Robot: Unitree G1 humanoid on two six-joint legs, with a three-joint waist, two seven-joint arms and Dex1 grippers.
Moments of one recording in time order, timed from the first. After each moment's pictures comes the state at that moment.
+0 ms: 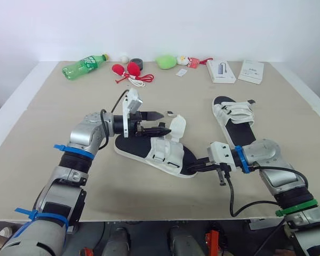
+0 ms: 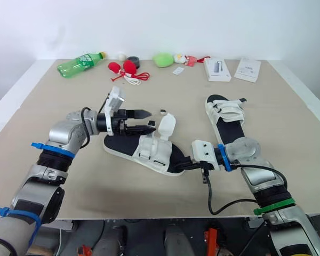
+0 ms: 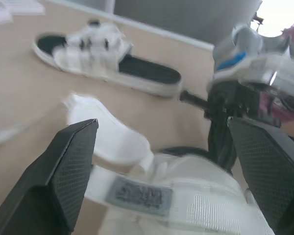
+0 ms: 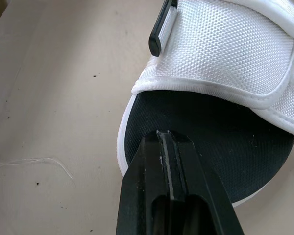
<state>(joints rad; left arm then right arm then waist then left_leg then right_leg) -0.92 0.35 -0.15 0.58 -0.40 0.44 -1.23 -0.49 -0.75 0.23 0.16 0.19 -0.05 1.37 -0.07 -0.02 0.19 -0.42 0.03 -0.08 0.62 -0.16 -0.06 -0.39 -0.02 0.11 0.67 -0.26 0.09</state>
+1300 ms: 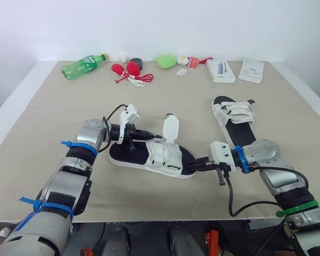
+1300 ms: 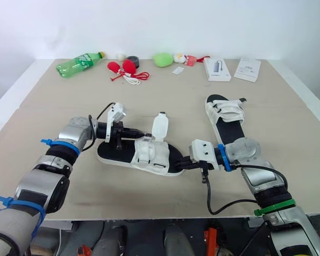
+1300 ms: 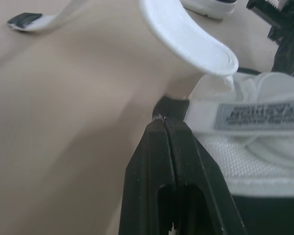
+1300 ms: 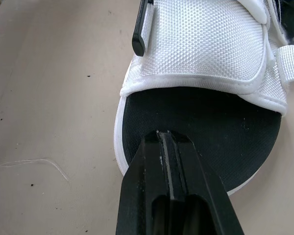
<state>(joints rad) -1.01 0.34 -0.12 0.94 -0.15 0.26 -1.30 -0.48 -0.75 0.23 0.14 0.19 -0.04 1.35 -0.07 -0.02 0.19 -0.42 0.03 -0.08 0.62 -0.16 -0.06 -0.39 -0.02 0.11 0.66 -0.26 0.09</state>
